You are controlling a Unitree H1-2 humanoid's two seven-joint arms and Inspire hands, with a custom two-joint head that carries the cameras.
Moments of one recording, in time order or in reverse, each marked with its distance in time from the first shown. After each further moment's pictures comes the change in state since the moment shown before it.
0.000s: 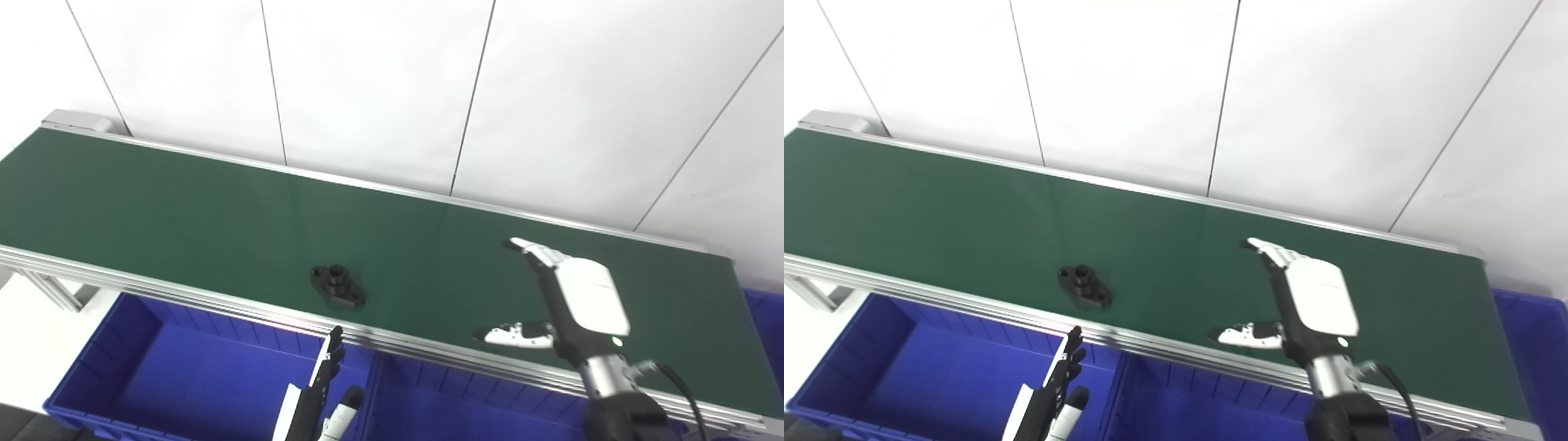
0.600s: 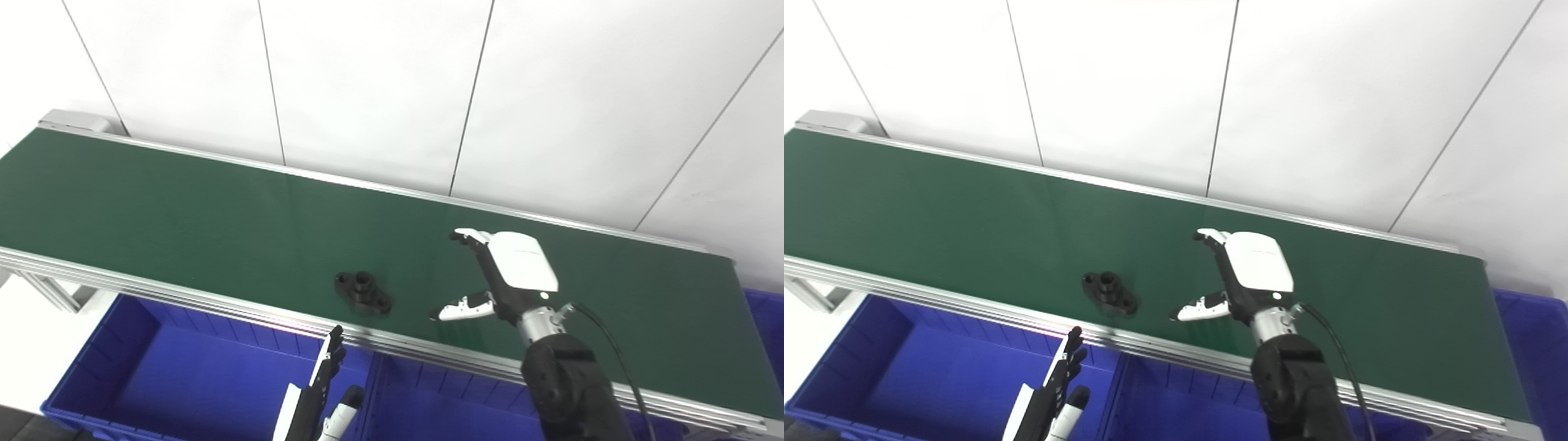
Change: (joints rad) left arm 0.001 0.000 -0.004 0.001 -0.006 0.002 0.000; right arm -0.178 0.084 0.132 0.275 -0.059 0.091 -0.011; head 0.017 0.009
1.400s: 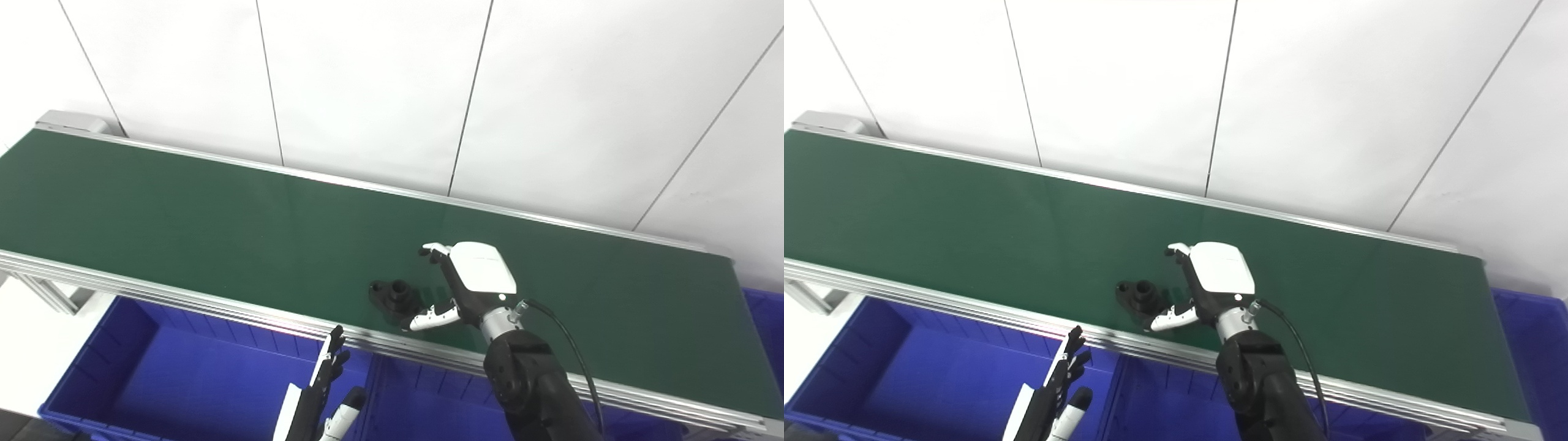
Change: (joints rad) left arm 0.005 0.000 -0.002 -0.004 0.016 0.002 0.002; right arm -0.049 0.043 0.083 0.178 0.010 0.021 -0.039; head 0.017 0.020
